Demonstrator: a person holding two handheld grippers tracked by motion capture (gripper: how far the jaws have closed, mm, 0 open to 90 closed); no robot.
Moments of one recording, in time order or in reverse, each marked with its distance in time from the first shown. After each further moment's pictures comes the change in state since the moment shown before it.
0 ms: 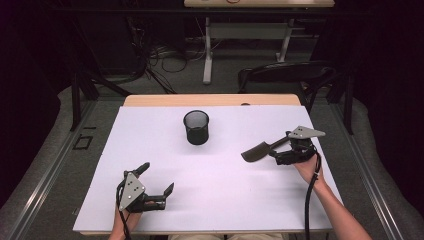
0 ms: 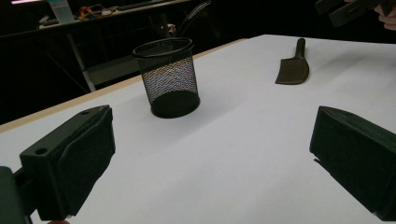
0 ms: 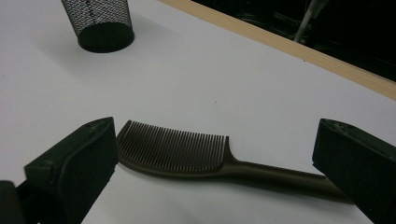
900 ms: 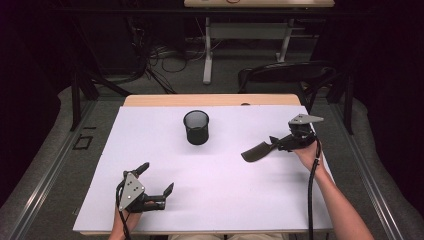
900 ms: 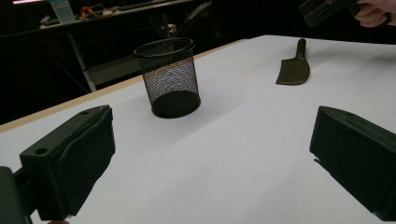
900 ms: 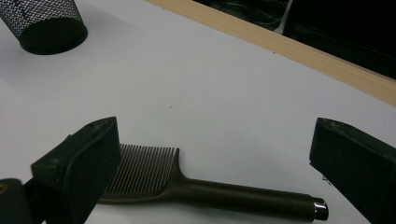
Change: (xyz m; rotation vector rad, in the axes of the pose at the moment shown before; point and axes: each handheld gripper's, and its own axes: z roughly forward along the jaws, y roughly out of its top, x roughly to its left) left arm 0.000 0.000 -0.001 -0.001 0.003 -0.001; right arm -0.040 0.012 0.025 0.069 -0.049 0.039
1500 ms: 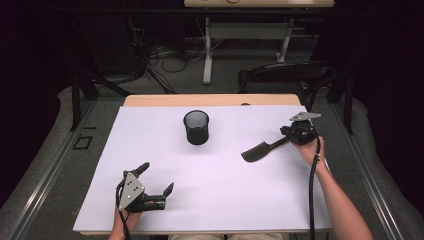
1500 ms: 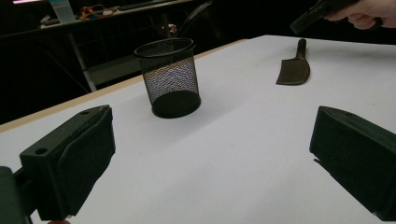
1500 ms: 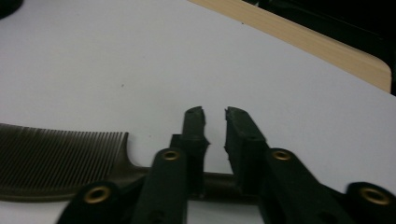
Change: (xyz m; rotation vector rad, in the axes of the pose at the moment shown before) left arm 0.000 0.000 0.000 0.001 0.001 0.000; right arm -0.020 -0.005 0.015 0.094 -0.101 -0.003
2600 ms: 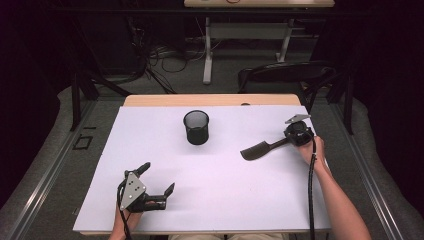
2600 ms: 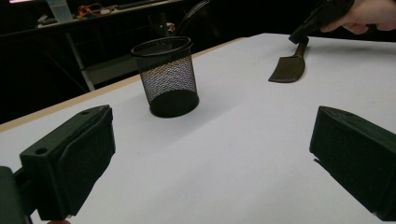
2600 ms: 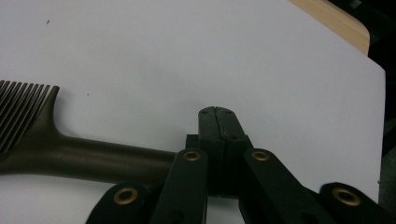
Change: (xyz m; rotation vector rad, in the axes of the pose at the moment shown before) left arm -0.001 0.000 0.002 0.003 -0.005 0.003; right arm -0.005 -0.011 0.025 0.164 -0.110 -0.072
